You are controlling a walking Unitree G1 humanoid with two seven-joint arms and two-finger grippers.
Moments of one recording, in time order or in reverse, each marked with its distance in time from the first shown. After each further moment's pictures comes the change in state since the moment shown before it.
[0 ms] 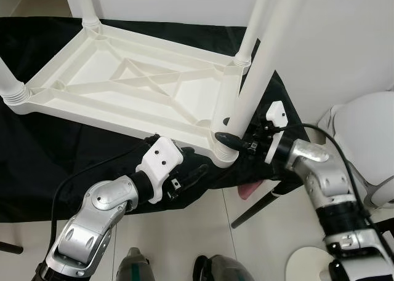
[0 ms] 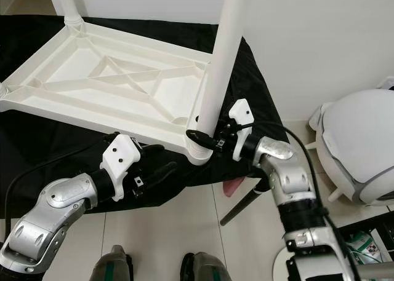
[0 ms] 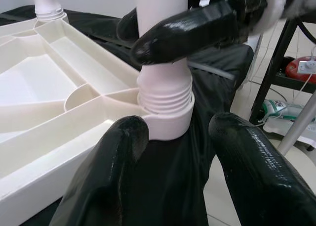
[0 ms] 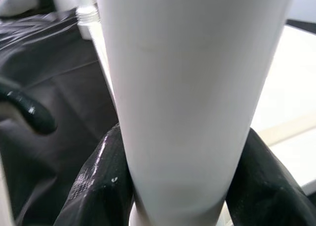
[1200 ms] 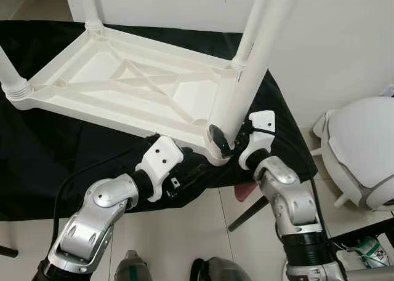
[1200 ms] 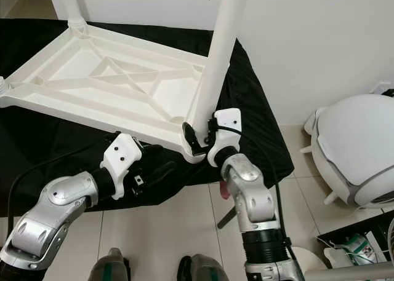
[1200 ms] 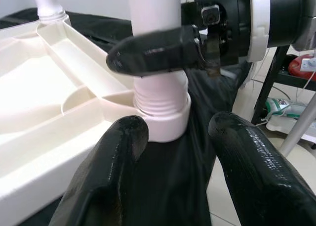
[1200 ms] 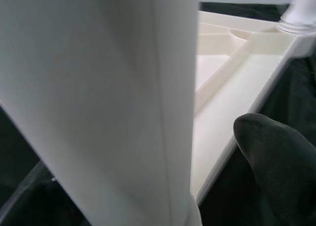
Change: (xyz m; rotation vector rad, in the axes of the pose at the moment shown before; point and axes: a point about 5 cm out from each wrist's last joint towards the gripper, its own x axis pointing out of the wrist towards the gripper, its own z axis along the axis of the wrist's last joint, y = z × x) left arm 0.004 0.007 0.001 0.022 0.016 0.023; right arm 0.008 0.017 -0.008 0.120 0.012 -0.487
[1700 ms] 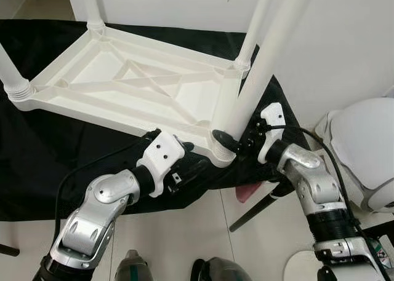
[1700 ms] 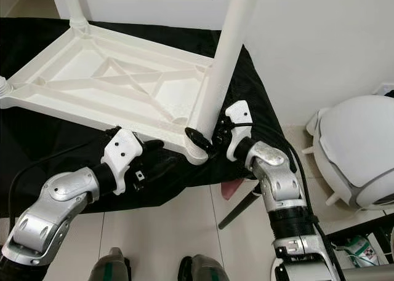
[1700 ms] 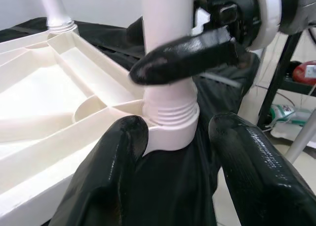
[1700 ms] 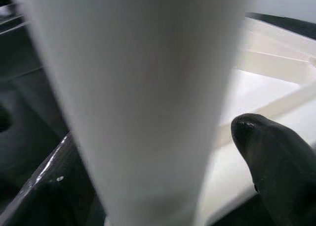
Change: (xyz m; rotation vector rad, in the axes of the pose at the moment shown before) left arm 0.002 0.001 0.003 -0.004 -0.019 0.007; right arm 0.008 -0.021 0.005 -0.133 0.021 0.429
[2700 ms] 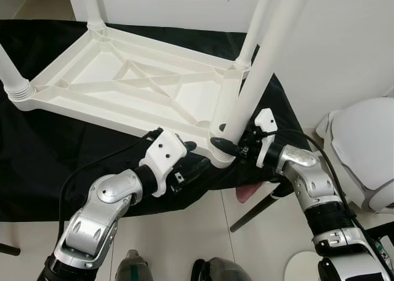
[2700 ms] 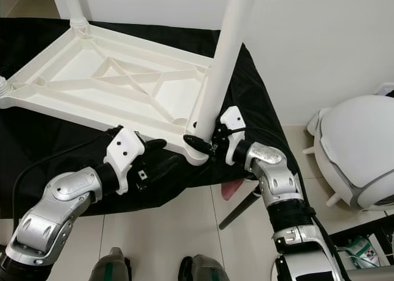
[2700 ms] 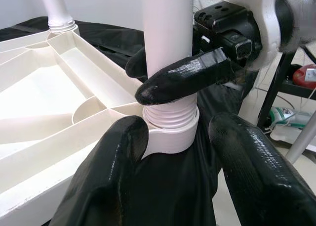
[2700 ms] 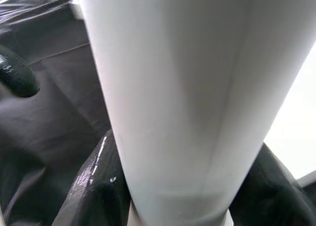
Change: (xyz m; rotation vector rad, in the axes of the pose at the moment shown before) left arm 0.002 -0.001 0.001 -0.014 -0.007 0.003; right arm 0.000 0.004 -0.014 0.027 0.010 0.006
